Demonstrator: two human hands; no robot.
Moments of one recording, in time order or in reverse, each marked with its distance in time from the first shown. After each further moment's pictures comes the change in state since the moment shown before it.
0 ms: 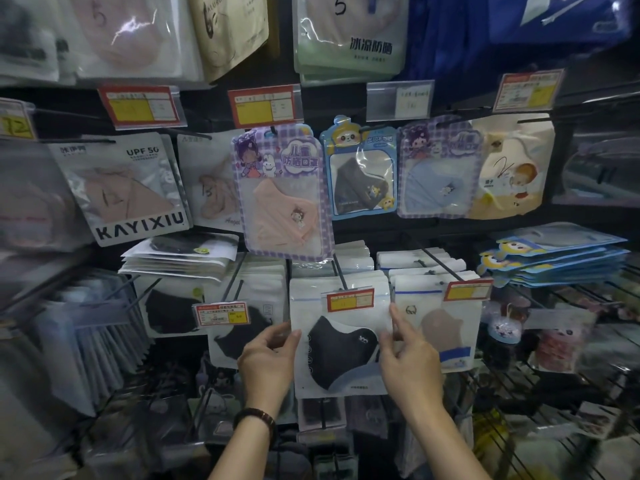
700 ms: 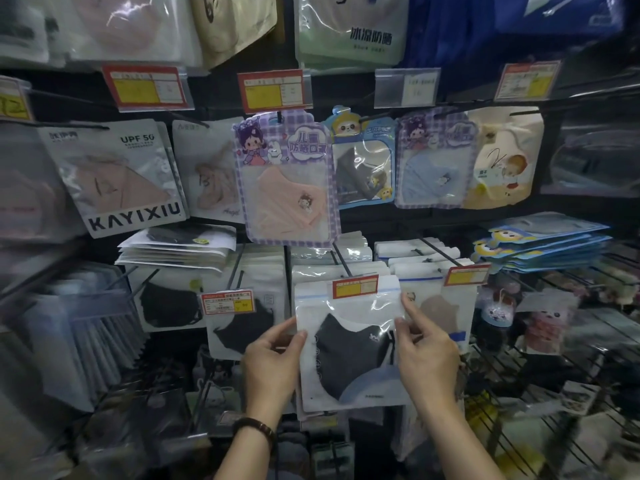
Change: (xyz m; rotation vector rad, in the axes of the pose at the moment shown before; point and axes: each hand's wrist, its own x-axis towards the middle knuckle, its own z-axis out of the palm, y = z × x) left_hand -0.018 -0.001 -0.016 -0.153 -0.121 0.002; right_hand -0.016 0.000 -0.008 0.227 0.261 0.031
